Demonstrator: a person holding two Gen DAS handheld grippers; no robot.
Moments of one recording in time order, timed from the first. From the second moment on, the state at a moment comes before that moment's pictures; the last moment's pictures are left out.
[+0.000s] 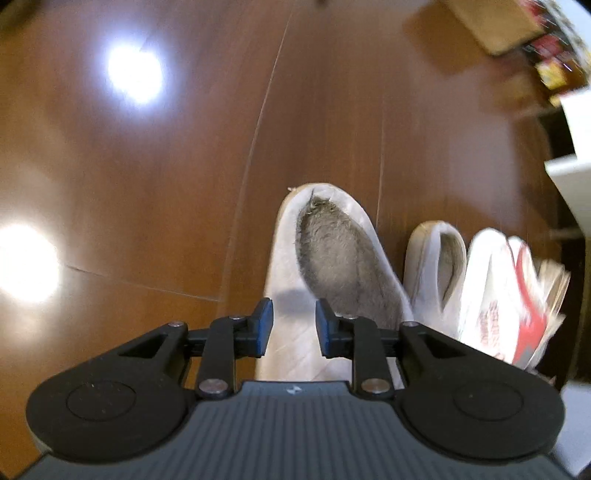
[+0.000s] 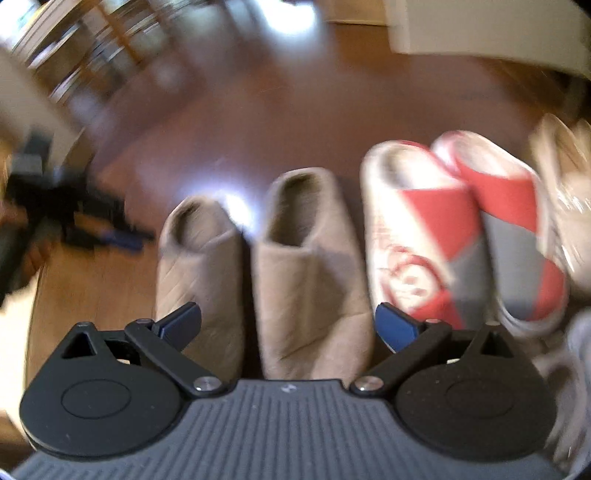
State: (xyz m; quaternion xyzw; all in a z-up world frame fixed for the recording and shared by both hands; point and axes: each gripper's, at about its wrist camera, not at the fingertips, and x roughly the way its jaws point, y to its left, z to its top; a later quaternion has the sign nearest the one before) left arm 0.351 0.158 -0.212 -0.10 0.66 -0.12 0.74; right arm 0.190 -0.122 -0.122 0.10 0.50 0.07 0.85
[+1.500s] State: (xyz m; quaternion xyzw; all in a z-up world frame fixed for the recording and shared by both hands) left arm 0.336 0.080 -0.271 -0.01 0.58 -0.14 0.80; right arm 0.209 -0.059 -0.190 0.00 0.51 0.13 0.85
